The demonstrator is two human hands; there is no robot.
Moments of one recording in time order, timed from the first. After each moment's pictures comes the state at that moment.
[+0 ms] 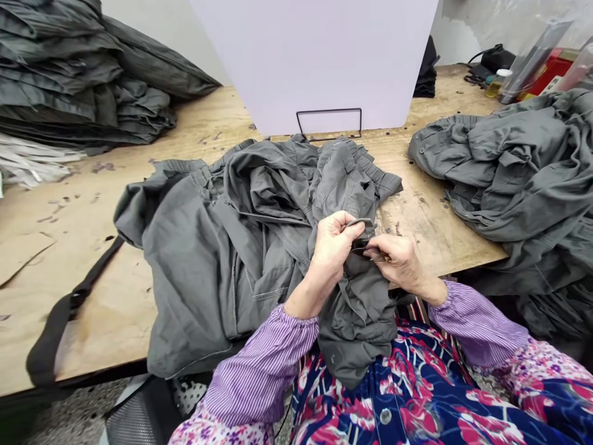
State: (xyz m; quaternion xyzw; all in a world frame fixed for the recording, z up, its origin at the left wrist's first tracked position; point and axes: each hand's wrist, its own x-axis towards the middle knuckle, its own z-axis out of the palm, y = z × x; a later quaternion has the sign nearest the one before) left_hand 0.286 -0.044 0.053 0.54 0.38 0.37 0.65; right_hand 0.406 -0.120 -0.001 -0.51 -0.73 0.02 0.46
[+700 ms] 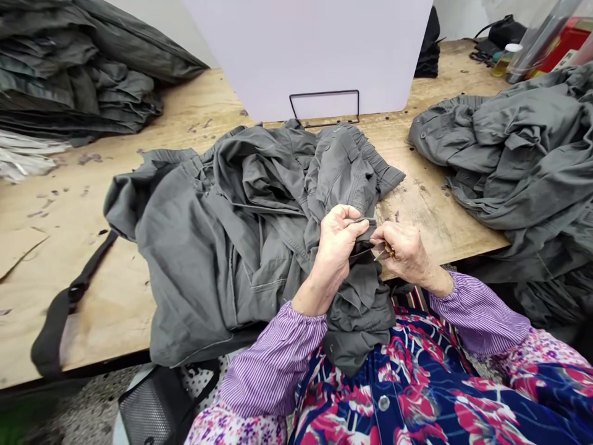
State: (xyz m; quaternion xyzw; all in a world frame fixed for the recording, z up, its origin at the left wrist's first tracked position) left_hand 0.292 -0.060 0.053 0.45 0.39 0.36 0.72; right_hand 0.412 -0.125 0.011 -0.51 -0.73 0.01 0.46
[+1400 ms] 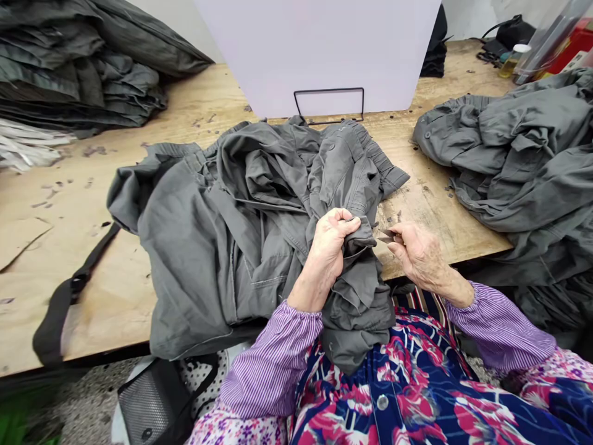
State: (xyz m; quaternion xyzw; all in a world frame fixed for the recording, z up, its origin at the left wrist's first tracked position) left_hand 0.283 -0.048 0.038 0.41 0.40 0.38 0.73; right_hand 0.427 -0.151 0.006 -0.61 -0.72 -0.05 0.33
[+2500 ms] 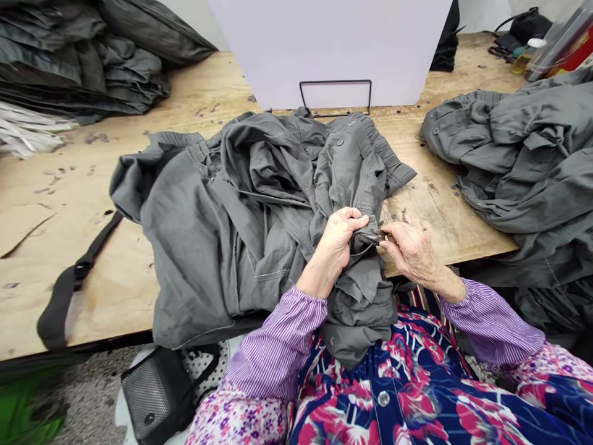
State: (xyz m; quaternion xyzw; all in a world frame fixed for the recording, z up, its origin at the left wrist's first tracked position) left_hand 0.288 -0.041 0.022 0.41 0.41 0.32 0.75; right_hand 0.418 -0.141 -0.003 -0.60 -0.72 0.03 0.34
